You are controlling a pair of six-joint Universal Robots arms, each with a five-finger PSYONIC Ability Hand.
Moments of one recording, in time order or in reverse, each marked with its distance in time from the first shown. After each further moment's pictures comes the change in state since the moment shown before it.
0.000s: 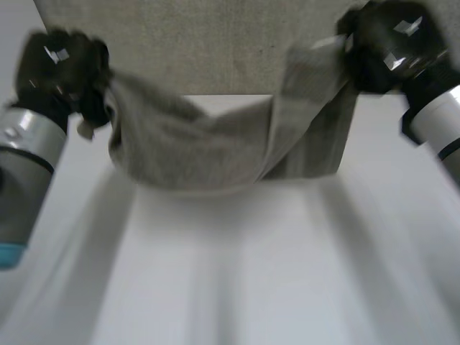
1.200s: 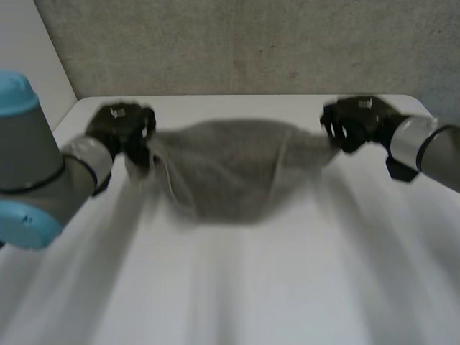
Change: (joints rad) left arm -0.019 -0.362 0.249 -0.317 0.086 -0.133; right arm -0.070 0.448 -0.415 0.611 -0.109 -0.202; left_hand 0.000 0.002 -0.025 -0.005 0.000; right_hand 0.002 0.000 0.001 0.007 0.002
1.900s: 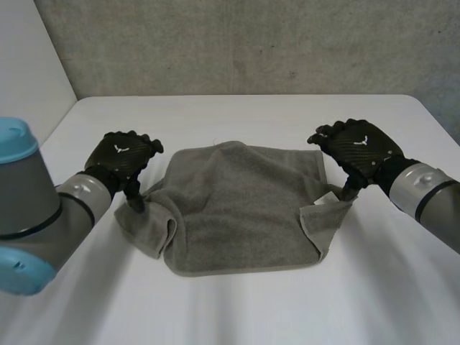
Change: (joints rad) left arm 0.010 0.096 -0.259 0.098 0.019 0.194; right arm -0.024 -0.189 0.478 -0.368 -0.057 -0.272; left_hand -1.032 -1.087 -1.150 -1.122 -1.116; right_hand -1.097 -1.042 -1.086 -1.092 -1.148
